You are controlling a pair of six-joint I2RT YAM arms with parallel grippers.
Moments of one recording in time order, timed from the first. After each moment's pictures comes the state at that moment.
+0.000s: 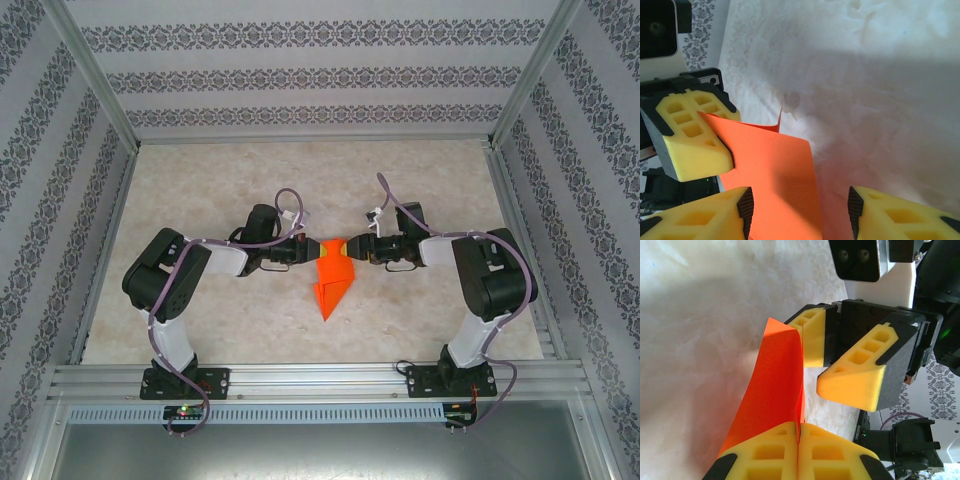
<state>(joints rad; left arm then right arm) -0.46 1.84 0.81 0.48 0.85 -0.74 0.23 1.77 0.74 0.17 -1.00 0.41</state>
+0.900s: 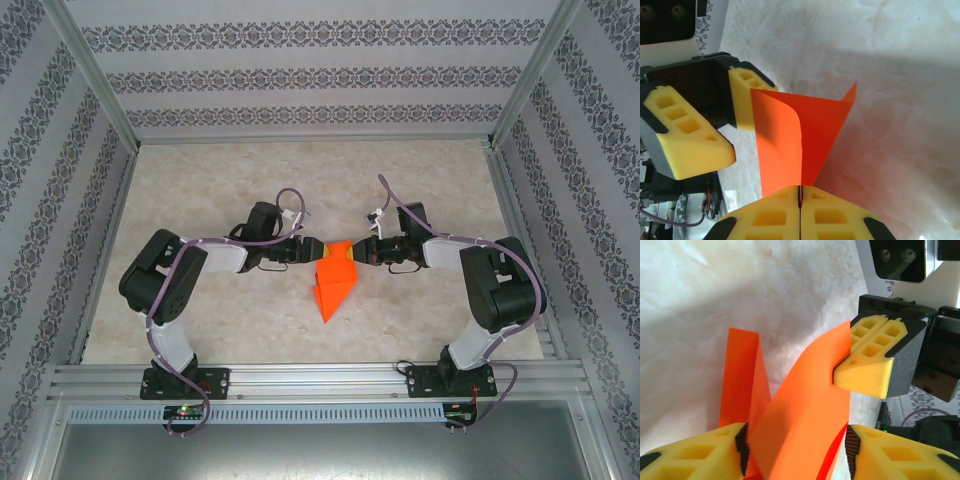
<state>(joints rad) -0.45 1.79 0.86 0.26 0.78 -0.58 0.24 1.67 0.74 0.00 -0.95 0.35</state>
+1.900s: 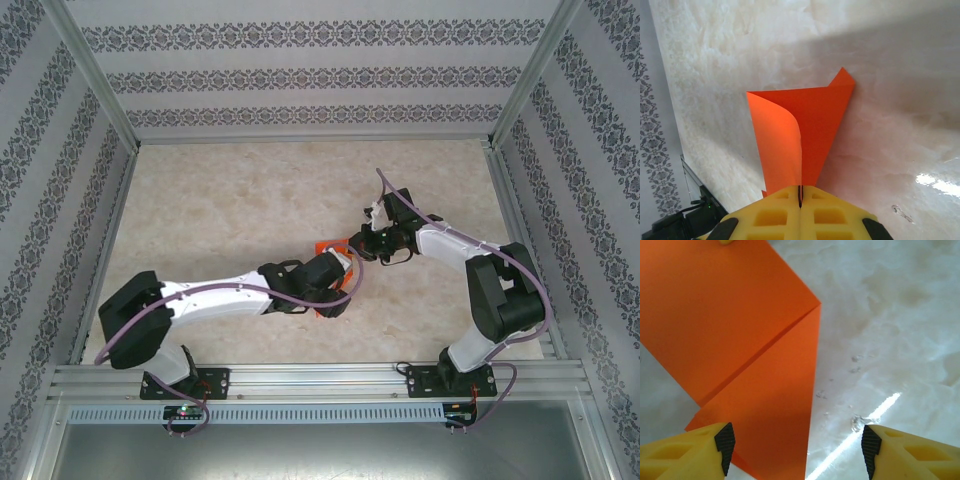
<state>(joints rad) -1.04 1.58 1.00 -0.41 -0.14 -0.37 0.34 1.63 0.93 -0.36 -0.68 0.62</state>
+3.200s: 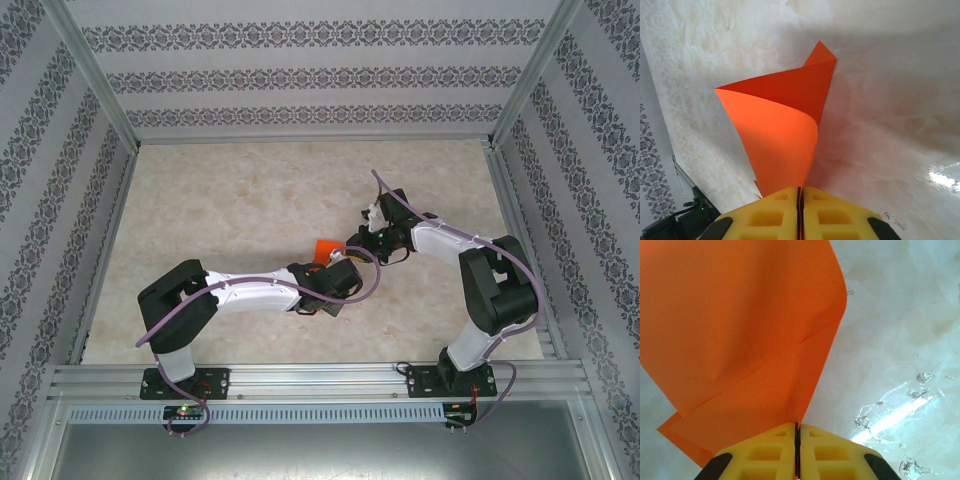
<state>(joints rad) -1.06 1.78 1.10 -0.48 -0.26 -0.48 0.35 1.68 0.96 -0.38 -0.67 0.61</state>
